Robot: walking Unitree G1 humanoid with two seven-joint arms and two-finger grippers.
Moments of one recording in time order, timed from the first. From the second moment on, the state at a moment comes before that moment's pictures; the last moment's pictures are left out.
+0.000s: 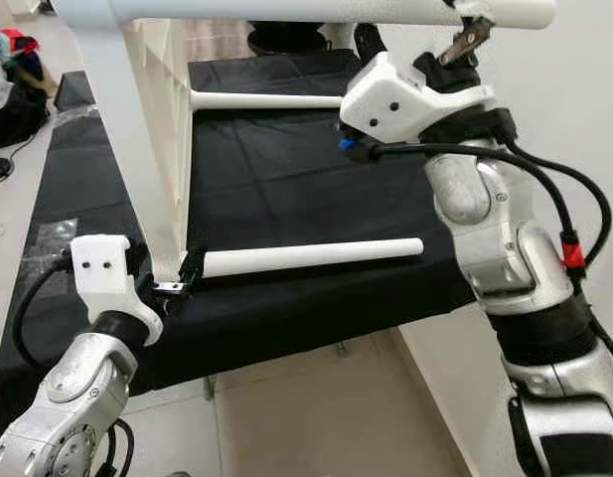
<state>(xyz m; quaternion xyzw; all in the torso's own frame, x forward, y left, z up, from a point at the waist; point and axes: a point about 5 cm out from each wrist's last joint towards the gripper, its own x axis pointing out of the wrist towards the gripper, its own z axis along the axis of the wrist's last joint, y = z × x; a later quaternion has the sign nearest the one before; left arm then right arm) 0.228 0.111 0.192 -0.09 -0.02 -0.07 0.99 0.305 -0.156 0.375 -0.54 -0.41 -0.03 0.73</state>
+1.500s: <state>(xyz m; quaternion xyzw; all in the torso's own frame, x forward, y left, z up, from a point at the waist) 0.230 0.113 0.197 -0.09 -0.03 -0.05 0.99 0.328 -0.164 0.276 -0.51 -0.22 0.25 0.79</state>
